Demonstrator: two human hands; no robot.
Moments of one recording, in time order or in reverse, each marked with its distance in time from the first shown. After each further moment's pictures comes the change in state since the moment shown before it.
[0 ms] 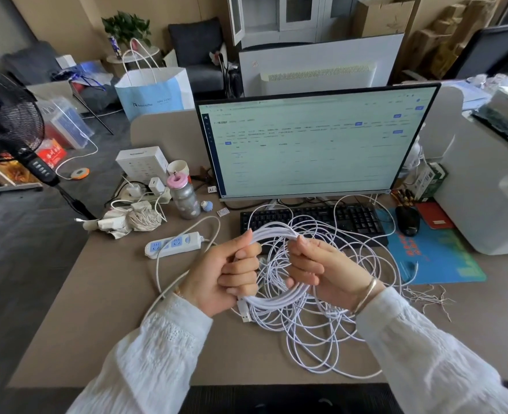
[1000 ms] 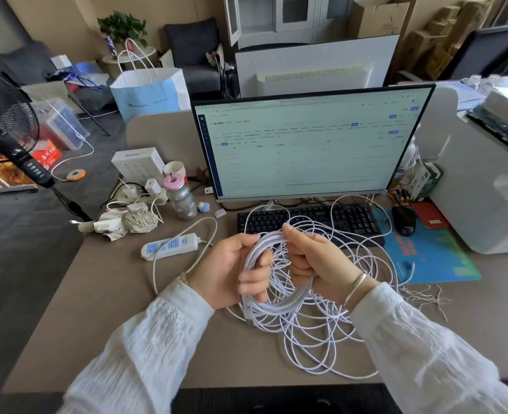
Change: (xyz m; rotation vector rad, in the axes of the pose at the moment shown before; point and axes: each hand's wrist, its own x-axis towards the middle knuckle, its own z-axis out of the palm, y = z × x) left_hand 0.017 0.001 0.014 0.145 0.095 -0.112; right_hand 0.012 -0.005 0.012 -0.306 0.452 0.001
